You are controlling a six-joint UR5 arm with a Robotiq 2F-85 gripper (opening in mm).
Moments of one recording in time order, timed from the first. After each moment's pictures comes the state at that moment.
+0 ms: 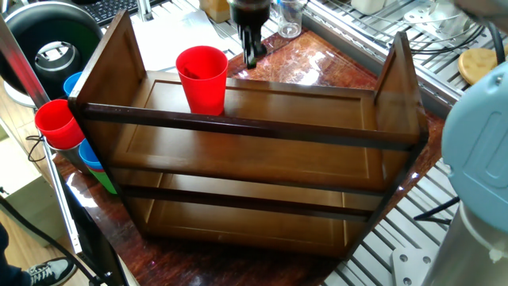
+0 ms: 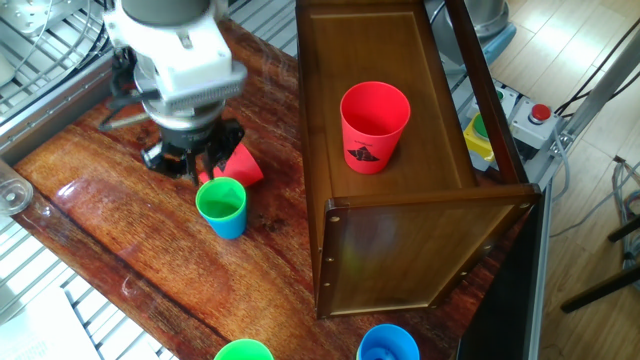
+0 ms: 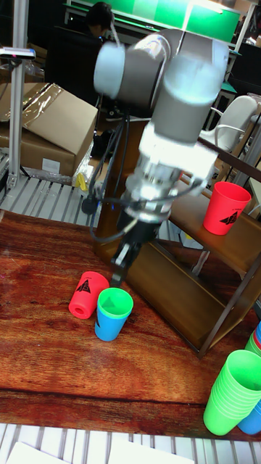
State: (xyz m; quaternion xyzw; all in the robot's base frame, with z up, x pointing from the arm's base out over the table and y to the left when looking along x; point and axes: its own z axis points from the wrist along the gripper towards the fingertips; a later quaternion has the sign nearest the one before) arm 0.589 0.002 0.205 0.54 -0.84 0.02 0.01
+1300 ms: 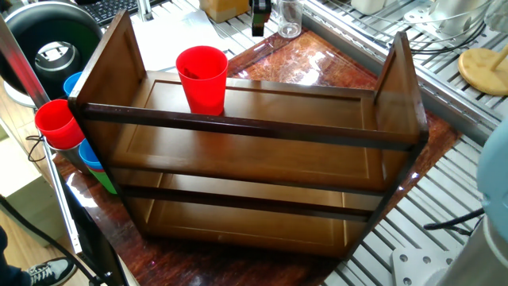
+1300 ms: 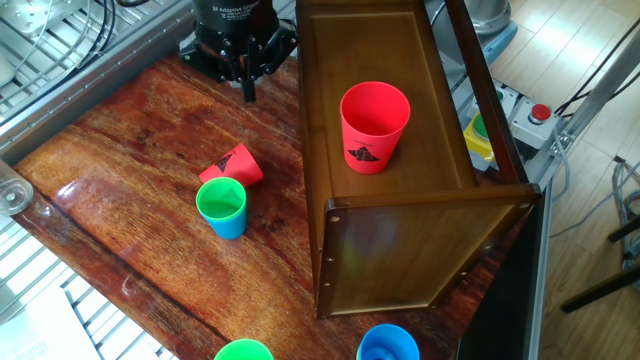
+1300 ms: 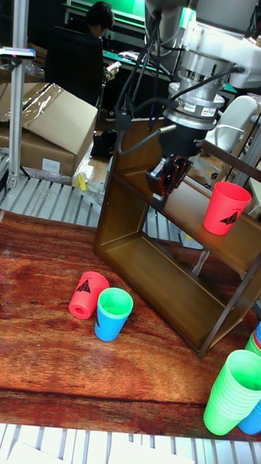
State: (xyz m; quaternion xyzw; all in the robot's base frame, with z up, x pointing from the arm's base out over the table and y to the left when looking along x) arm 0.524 0.051 0.314 0.42 -0.91 -0.02 0.00
